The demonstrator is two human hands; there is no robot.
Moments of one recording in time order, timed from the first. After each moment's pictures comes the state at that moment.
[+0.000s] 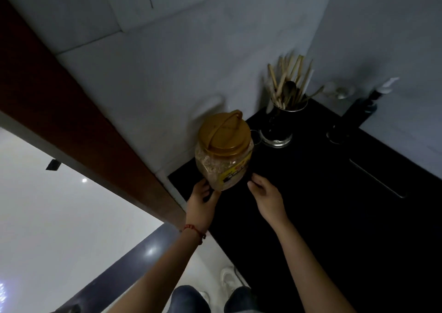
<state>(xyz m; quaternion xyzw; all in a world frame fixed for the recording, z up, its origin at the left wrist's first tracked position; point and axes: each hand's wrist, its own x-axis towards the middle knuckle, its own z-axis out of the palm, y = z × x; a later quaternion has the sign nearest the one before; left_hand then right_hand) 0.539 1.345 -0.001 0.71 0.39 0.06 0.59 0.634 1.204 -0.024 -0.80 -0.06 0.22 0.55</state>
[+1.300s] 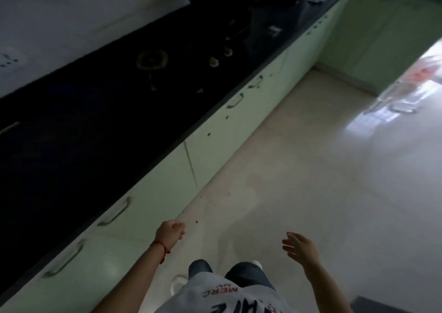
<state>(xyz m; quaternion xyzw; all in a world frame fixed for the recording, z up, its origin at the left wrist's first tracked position) 0.247 1.099 -0.099 0.81 -0.22 -0.51 0.21 -0.096 1.029 -0.087 -0.30 0.74 -0.17 0.58</state>
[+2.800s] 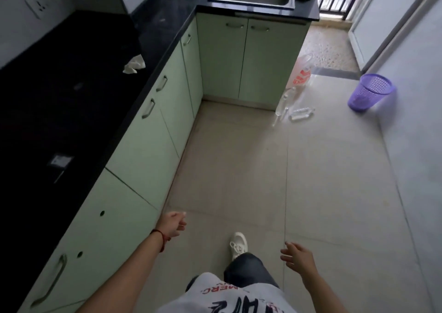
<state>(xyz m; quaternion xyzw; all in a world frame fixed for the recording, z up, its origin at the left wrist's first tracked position) -0.147 0.311 -0.088 0.73 -0.32 -0.59 0.15 -0.464 0.444 -0.121 -0.09 0.80 -0.29 0.52</state>
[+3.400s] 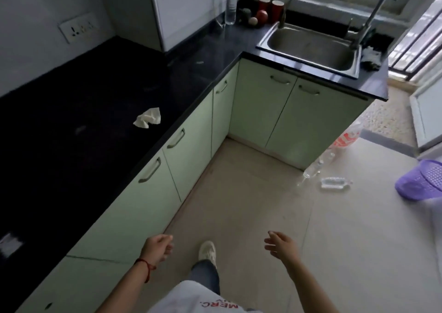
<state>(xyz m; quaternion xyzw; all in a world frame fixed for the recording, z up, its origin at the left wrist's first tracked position) -0.168 0.060 -0.108 0.77 -0.21 -0.54 0.27 -0.491 0.025 -0.079 -0.29 0.75 -0.22 0.55</state>
